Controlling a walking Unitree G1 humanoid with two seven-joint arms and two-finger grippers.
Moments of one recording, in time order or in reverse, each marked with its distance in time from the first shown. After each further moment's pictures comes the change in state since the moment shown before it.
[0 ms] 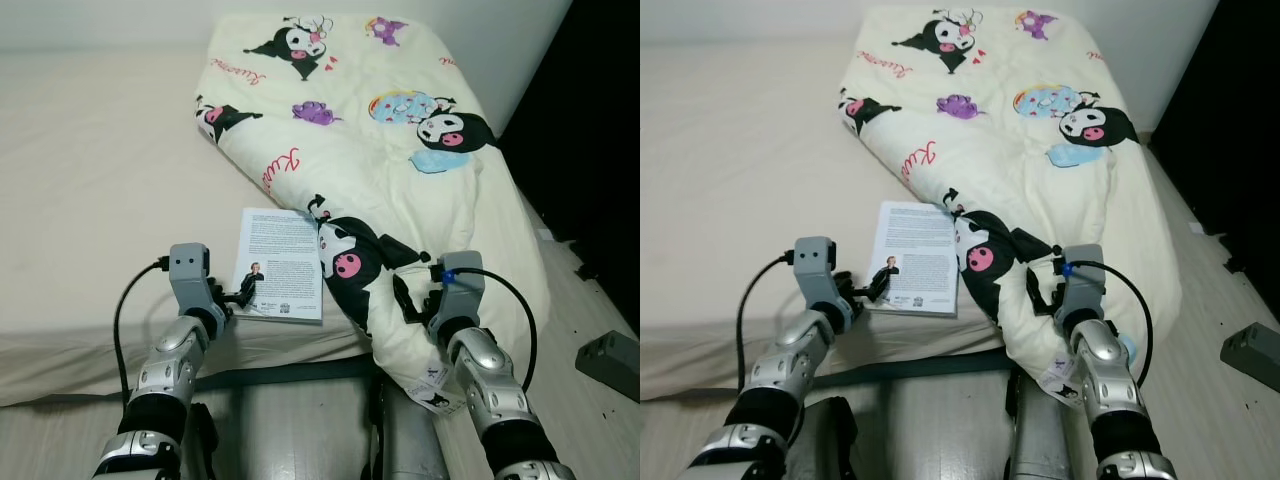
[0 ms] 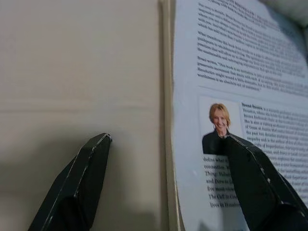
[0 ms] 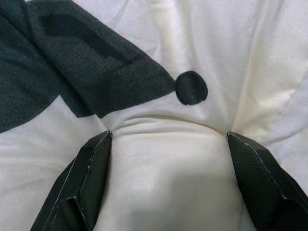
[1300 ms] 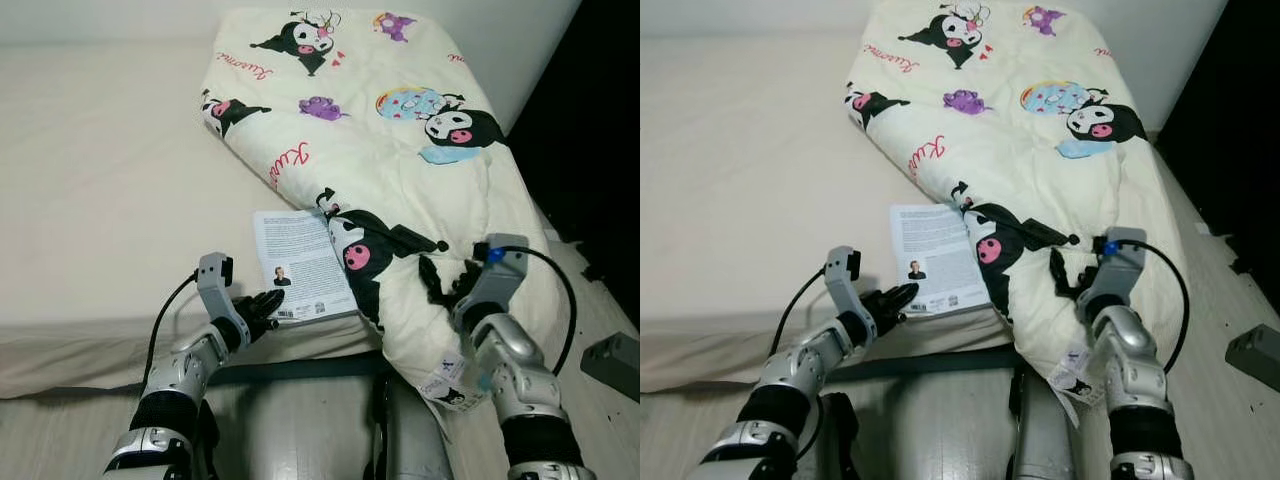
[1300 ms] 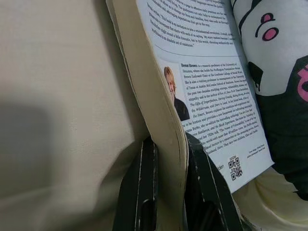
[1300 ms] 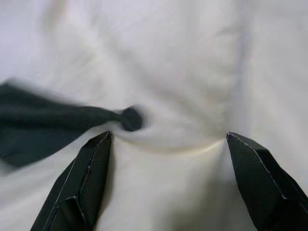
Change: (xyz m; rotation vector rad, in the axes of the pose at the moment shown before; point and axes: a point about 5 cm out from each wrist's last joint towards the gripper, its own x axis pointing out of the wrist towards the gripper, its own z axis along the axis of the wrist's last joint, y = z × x) left arm -0.001 -0.027 -0.022 -0.191 0.162 -0.254; right arm -0.001 -0.038 0.041 0.187 -0.078 -0.134
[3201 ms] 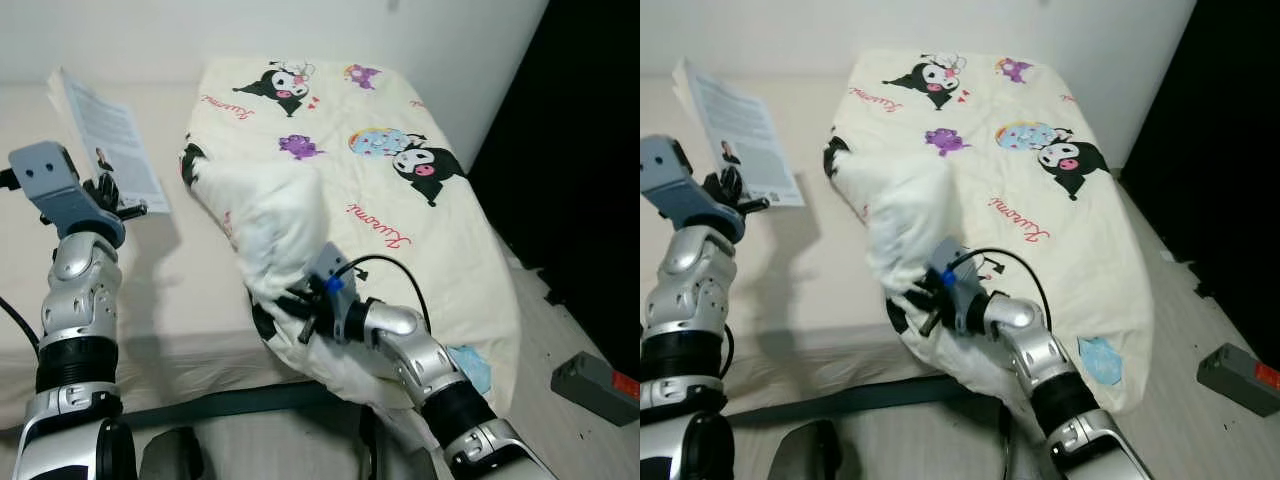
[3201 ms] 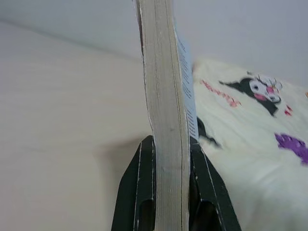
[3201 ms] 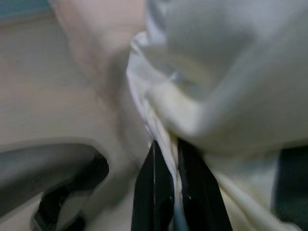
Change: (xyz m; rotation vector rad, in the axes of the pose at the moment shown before) left arm -0.079 0.033 0.187 0.347 -0.720 0.672; right arm -0.027 0.176 -0.048 -0.393 0.208 1.244
